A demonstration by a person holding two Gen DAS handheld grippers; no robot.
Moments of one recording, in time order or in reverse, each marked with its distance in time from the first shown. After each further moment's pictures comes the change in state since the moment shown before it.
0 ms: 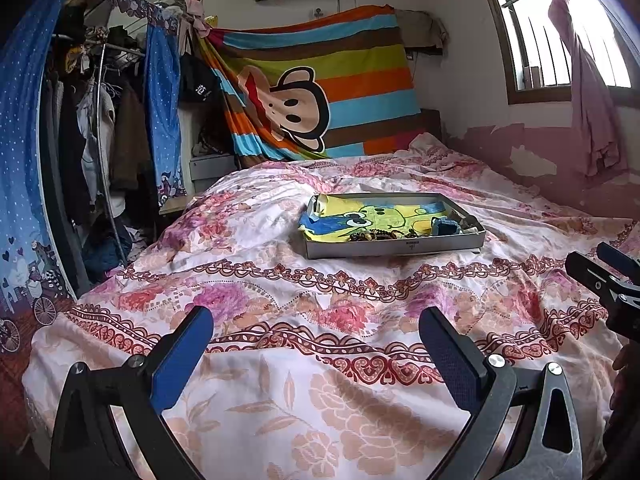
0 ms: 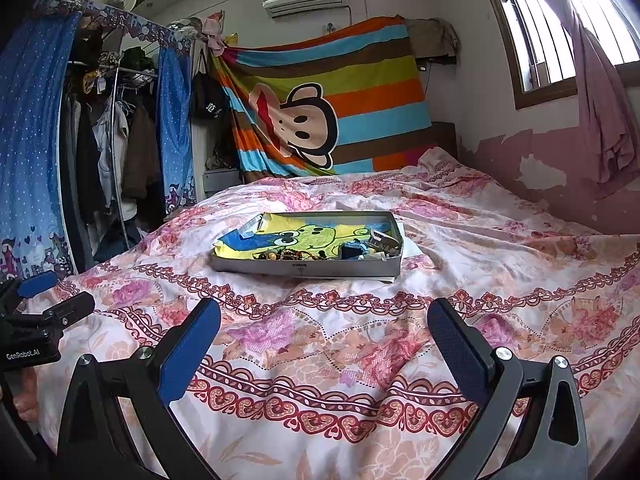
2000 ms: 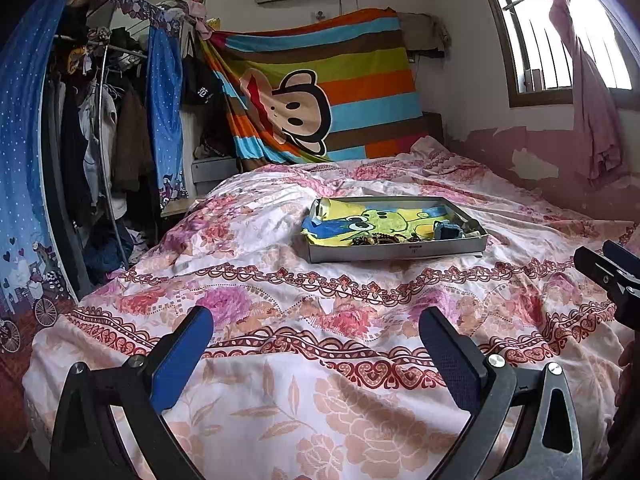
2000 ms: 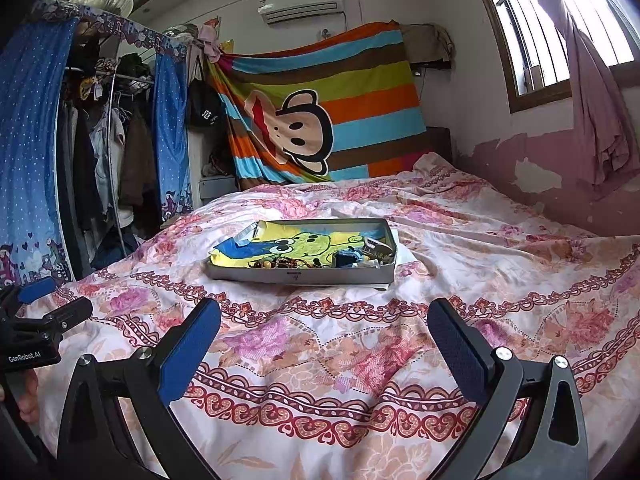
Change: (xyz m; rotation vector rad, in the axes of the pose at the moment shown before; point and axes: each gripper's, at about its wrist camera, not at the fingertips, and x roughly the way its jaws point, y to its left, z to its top) left arm -0.001 -0.001 -0.002 -0.010 -0.009 0.009; right arm -0.005 -0.002 0.006 0.007 -0.024 -0.016
